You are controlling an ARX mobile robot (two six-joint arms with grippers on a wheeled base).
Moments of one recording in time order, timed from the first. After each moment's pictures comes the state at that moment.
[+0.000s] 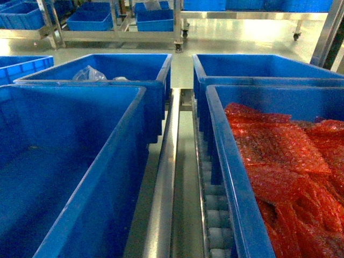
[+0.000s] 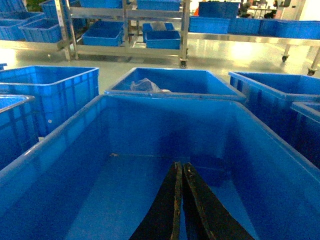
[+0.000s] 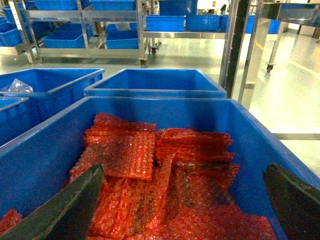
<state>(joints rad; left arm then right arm) 0.00 0.01 0.01 -0.01 0.00 -0.01 0.00 0.01 0.01 0.00 0.00 0.00</state>
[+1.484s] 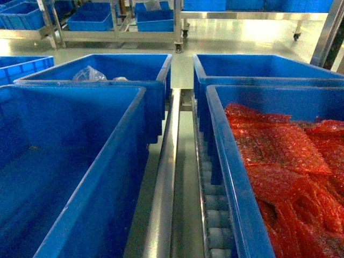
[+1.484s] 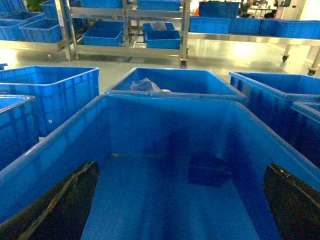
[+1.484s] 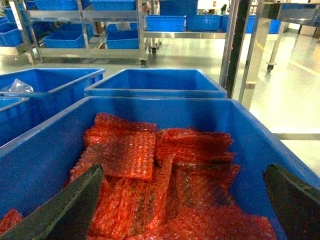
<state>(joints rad) 0.00 0.01 0.01 0.00 0.00 -0.01 0.00 0.01 0.01 -0.01 0.00 0.00</state>
